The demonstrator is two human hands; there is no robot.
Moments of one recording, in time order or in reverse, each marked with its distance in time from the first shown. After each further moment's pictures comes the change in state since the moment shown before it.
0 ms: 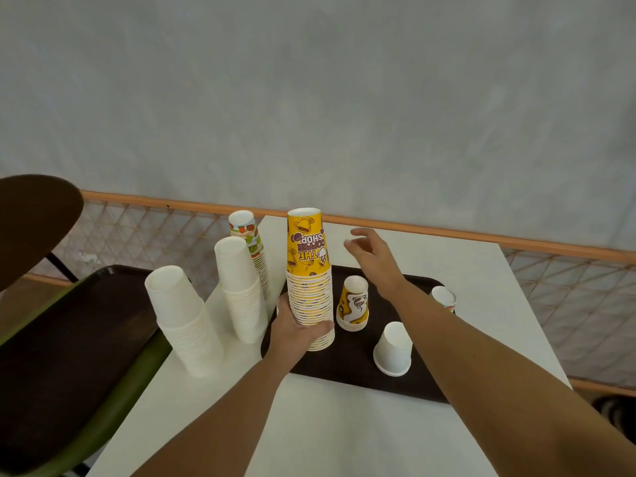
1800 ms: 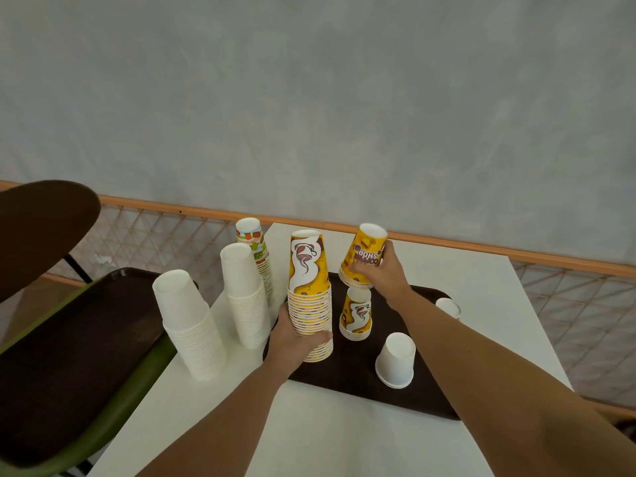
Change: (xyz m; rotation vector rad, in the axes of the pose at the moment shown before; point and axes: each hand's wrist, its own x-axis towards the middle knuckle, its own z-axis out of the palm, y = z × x) left_hand -0.002 -0.001 -0.002 0.022 -0.020 -0.063; right_hand 0.009 0.018 -0.011 0.100 -0.003 0.077
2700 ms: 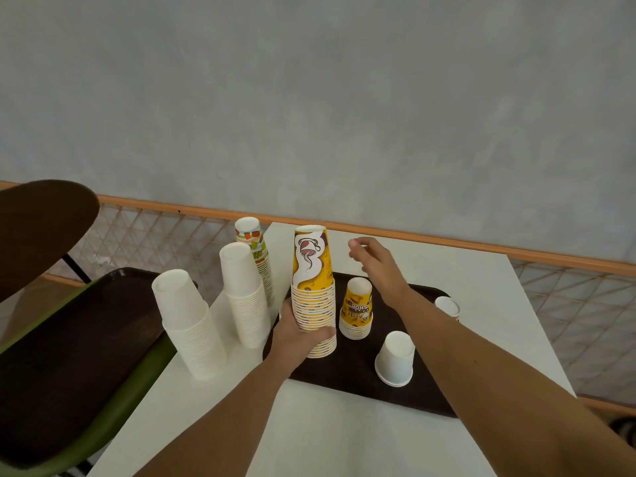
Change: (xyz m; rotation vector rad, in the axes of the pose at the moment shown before) left_hand -0.002 0.010 0.002 -0.009 -0.005 0.035; right_hand -0.007 -0.015 0.005 -0.033 -0.079 -0.083
